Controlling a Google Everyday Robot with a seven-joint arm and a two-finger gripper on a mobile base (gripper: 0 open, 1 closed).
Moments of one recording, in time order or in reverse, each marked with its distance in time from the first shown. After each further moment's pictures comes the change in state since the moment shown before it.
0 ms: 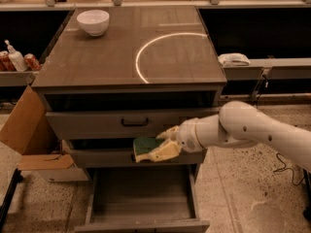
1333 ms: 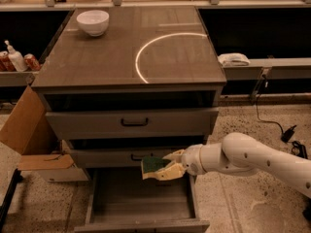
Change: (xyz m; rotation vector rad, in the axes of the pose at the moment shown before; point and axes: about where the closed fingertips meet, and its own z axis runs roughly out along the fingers) arm 0.096 -0.005 0.033 0.006 -0.020 0.140
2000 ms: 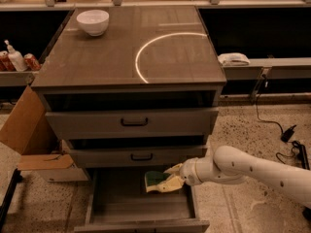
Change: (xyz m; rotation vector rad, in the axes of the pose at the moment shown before) arm 0.089 -0.039 0.058 -0.040 0.079 0.036
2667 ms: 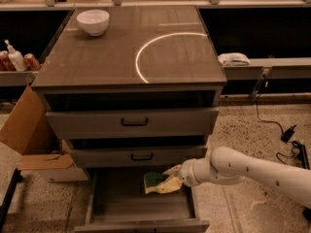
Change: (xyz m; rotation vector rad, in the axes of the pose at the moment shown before) arm 0.009 -0.005 0.010 0.013 0.020 -0.003
